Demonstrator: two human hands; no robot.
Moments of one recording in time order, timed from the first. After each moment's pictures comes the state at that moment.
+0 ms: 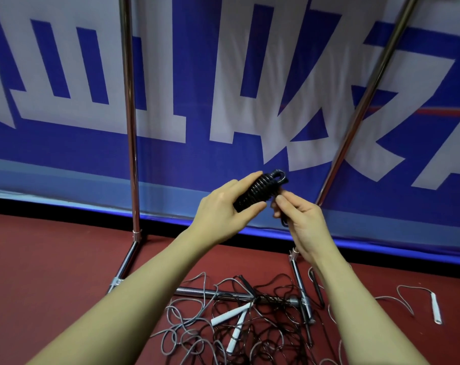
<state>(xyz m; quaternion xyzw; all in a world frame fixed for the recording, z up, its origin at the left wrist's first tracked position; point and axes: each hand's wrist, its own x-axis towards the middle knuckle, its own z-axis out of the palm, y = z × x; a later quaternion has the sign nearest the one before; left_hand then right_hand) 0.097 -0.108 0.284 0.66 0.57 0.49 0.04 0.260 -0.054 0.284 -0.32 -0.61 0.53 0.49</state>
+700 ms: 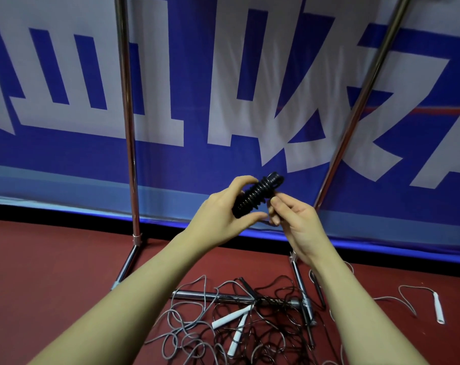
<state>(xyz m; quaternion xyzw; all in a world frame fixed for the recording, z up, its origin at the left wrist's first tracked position) 0.096 -0.109 0.288 0.69 0.53 0.48 0.07 0.259 -0.061 0.291 -0.27 -0.62 0.57 0.47</state>
